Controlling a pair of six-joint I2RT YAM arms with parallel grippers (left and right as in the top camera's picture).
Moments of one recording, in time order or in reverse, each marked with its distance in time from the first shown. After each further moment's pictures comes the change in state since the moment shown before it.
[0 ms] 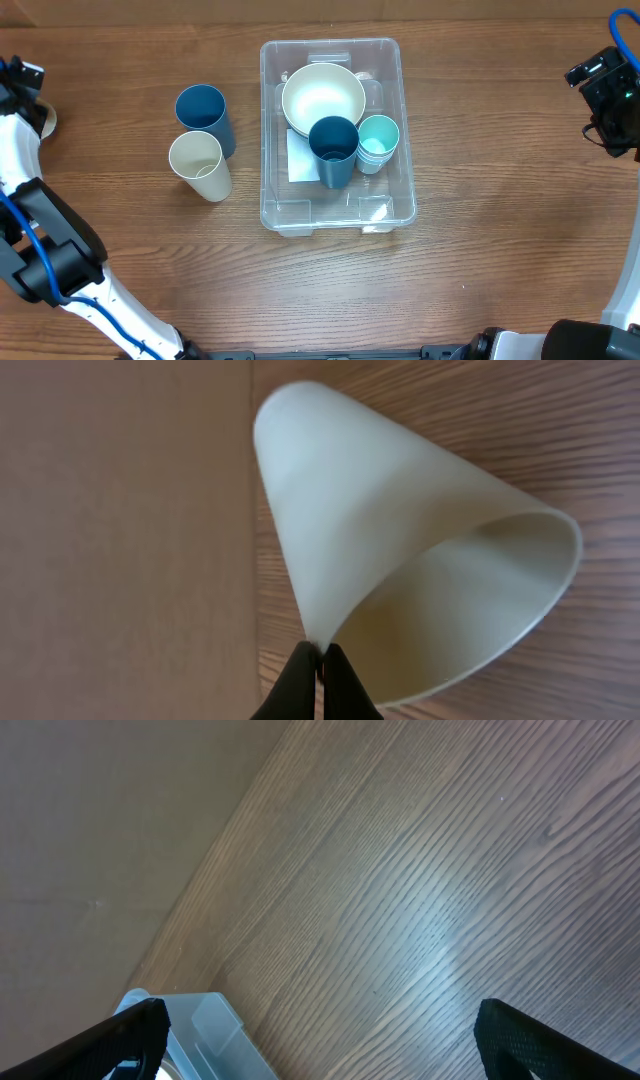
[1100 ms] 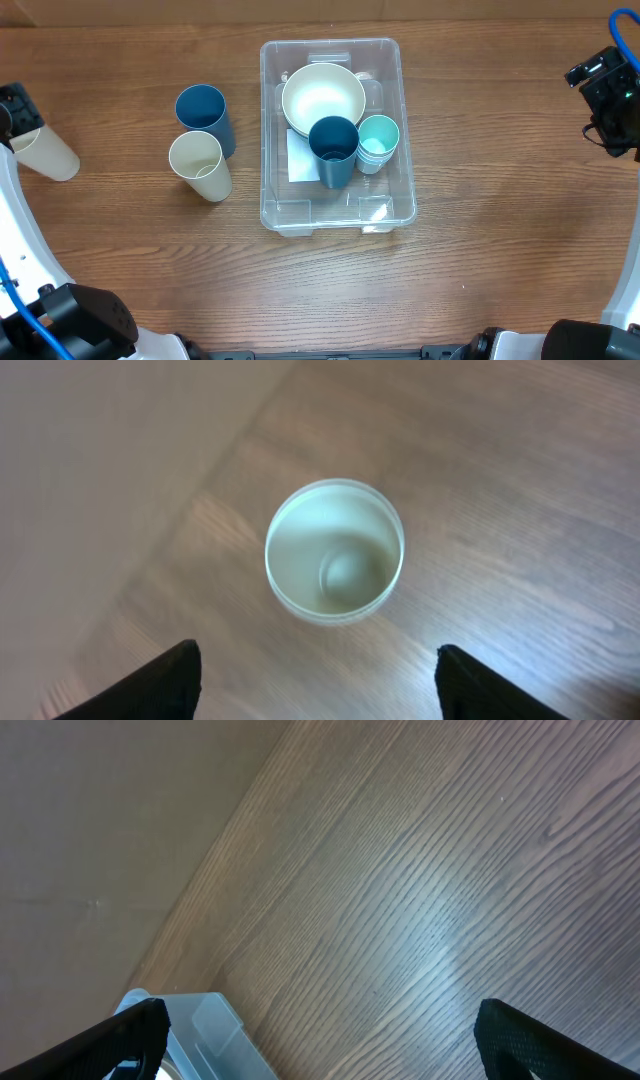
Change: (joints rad) left arm -0.022 -0.450 0.008 -0.528 0.088 -0.809; right arm 0.000 0.000 0.000 0.000 0.000 0.000
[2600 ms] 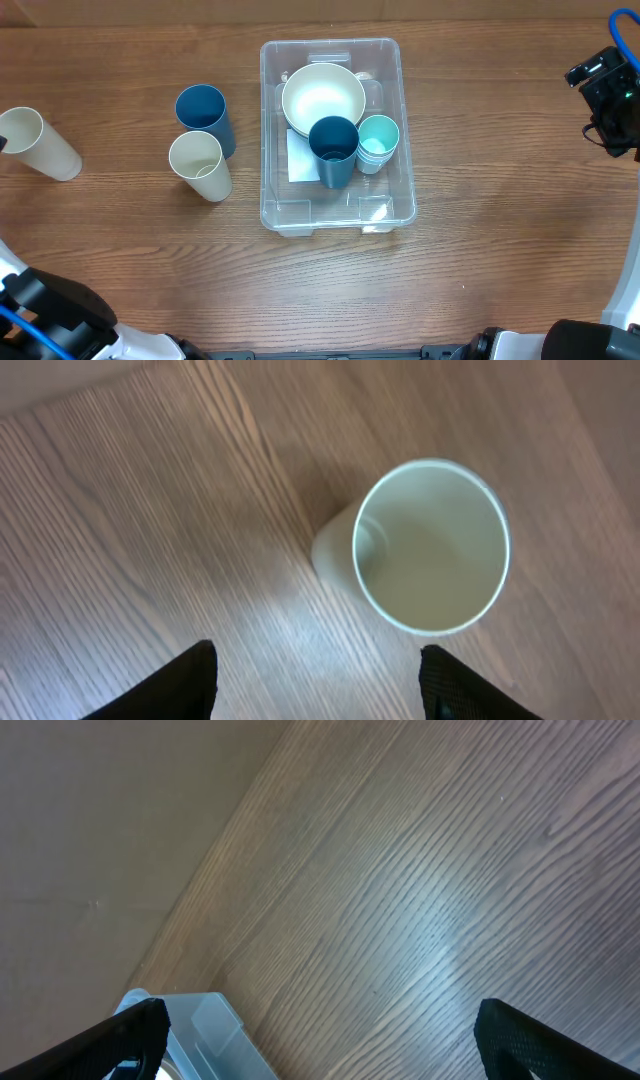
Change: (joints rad) left arm 0.226 0.076 0.000 -0.064 0.236 -0.427; right arm 0.000 0.000 0.000 0.000 0.000 0.000
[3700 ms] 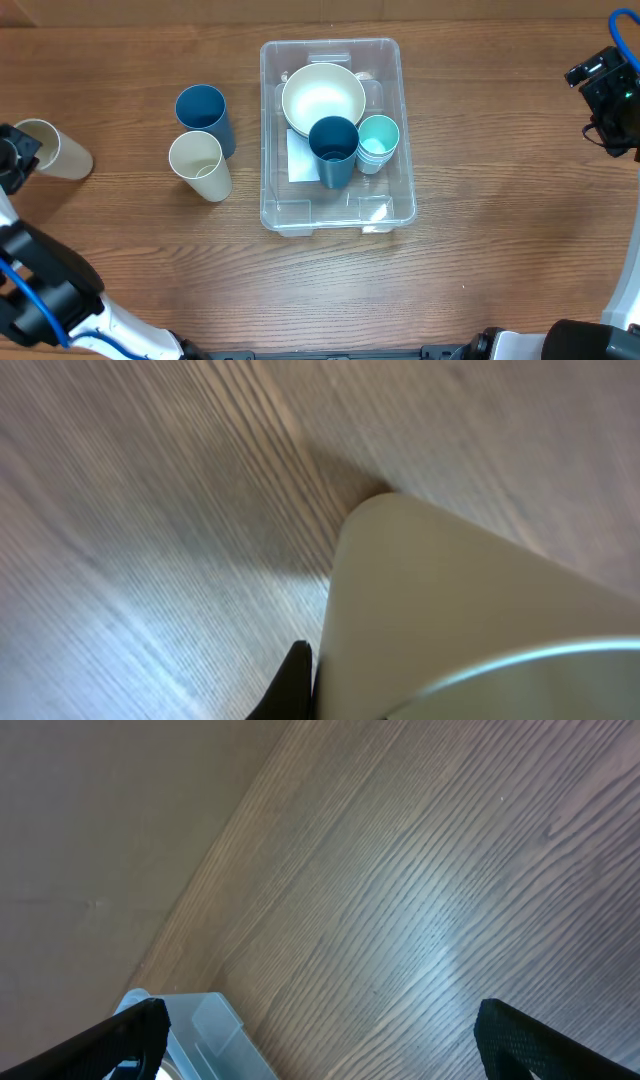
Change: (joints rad) left arm -0.078 0.178 0.011 -0.050 -0.043 0.000; right arm 0.000 0.000 0.000 0.000 0.000 0.000
